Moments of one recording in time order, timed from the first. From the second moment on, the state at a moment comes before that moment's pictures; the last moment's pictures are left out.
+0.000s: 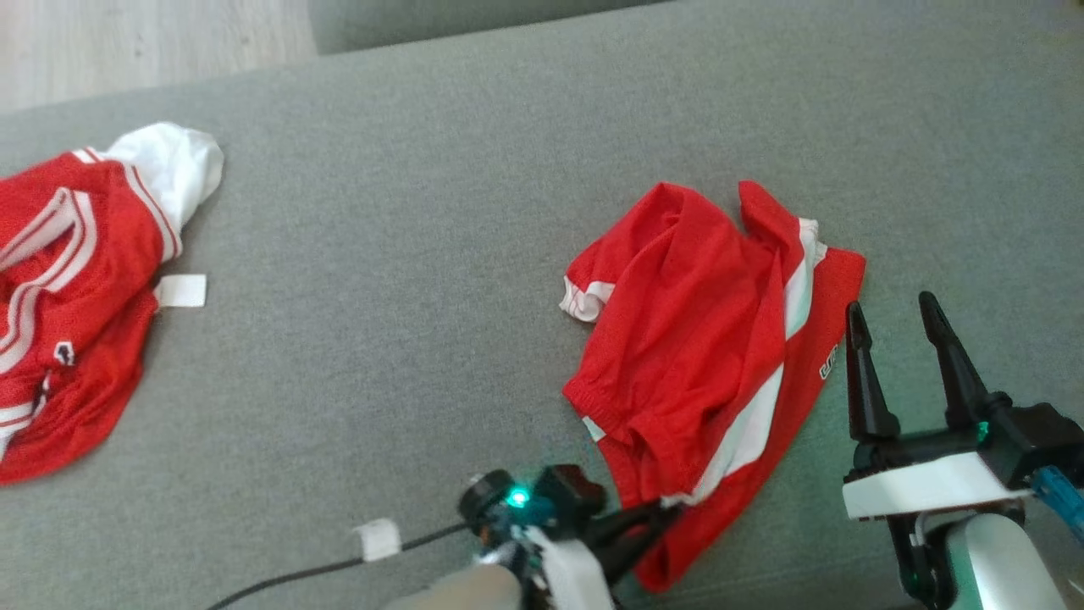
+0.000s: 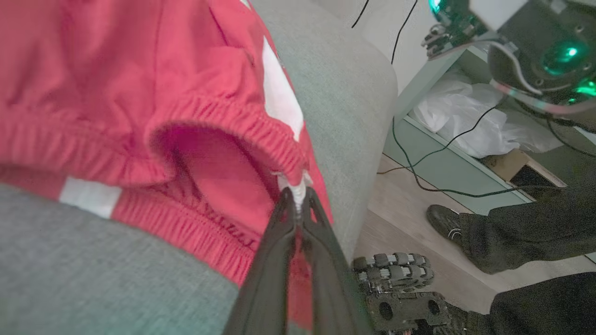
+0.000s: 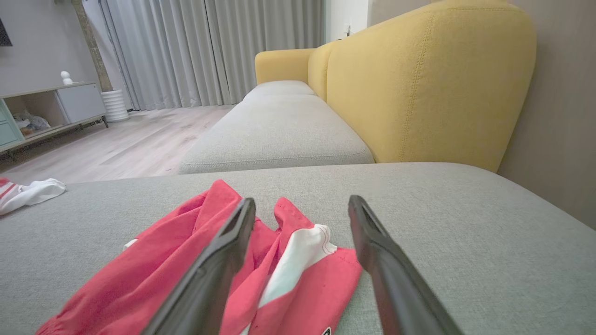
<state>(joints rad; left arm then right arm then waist) -0.51 0.11 -1.30 0.52 -0.78 -0.13 -0.06 -0.03 -0.08 0.02 0.13 0.10 0.12 -0.26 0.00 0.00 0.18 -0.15</state>
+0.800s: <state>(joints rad) -0.50 0.65 -1.06 0.09 -0.83 0.15 -0.04 0.02 -0.26 0.32 0.26 0.48 0.12 -0.26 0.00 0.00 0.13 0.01</state>
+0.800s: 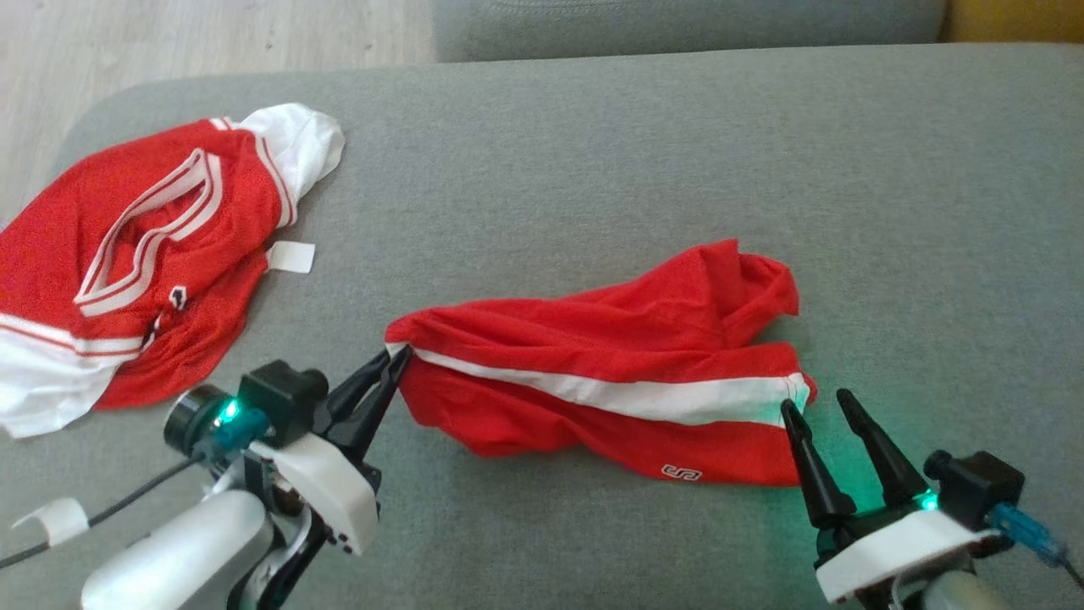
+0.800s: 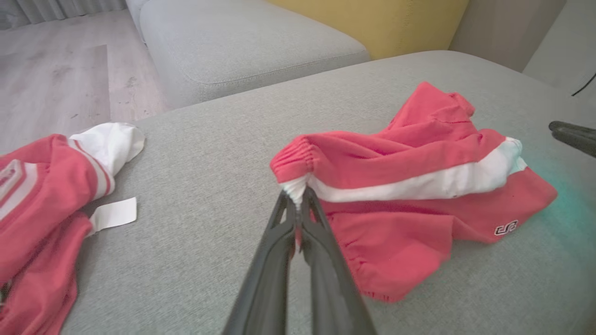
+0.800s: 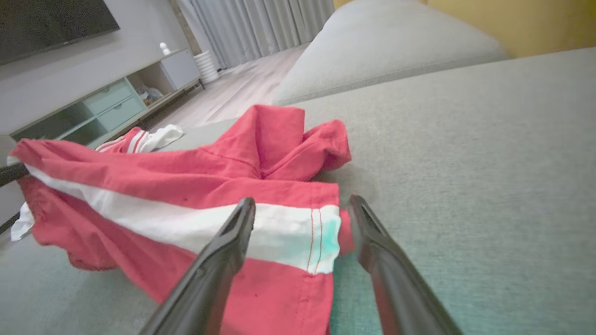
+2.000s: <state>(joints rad) -0.53 0.62 -1.05 0.13 -0.83 0.15 -0.05 -0.14 -0.35 0.55 0.42 0.69 0.12 -0.26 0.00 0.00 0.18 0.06</state>
